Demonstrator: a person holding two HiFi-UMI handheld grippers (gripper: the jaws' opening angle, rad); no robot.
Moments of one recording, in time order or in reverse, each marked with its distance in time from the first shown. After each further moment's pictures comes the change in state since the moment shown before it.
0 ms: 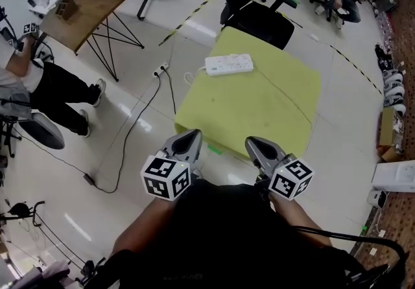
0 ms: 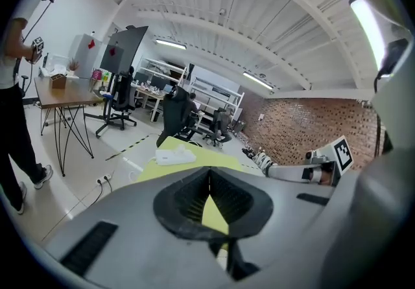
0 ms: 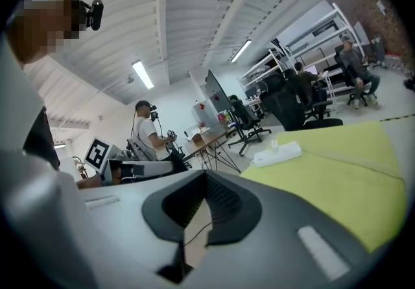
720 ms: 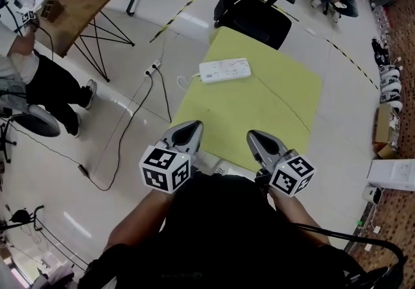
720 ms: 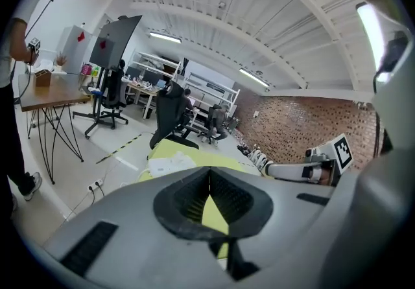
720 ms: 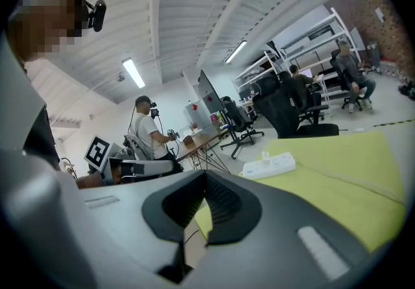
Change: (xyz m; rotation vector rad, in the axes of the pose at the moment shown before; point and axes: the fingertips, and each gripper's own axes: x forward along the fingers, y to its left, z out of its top) left arm 0.075 0.034 0.039 0.011 0.039 -0.060; right arm 0.044 -0.056 0.041 0.000 0.000 -0.061
